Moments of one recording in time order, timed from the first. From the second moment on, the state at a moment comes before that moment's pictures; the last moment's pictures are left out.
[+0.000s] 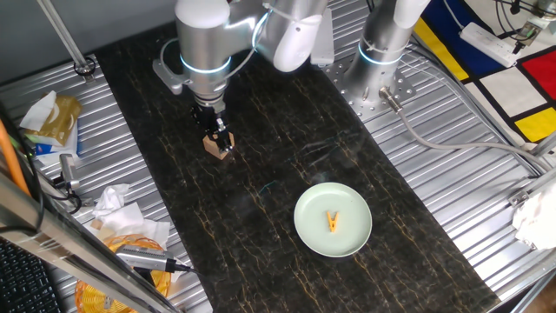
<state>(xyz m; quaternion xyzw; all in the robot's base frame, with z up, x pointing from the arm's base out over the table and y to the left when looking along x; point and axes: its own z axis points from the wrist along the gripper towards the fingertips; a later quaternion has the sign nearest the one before) 0.522 -0.002 0.054 -0.10 0.99 0.01 0.06</state>
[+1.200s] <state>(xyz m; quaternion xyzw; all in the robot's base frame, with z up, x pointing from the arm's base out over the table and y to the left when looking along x) 0.522 0.005 0.051 0.00 1.00 0.08 0.04</state>
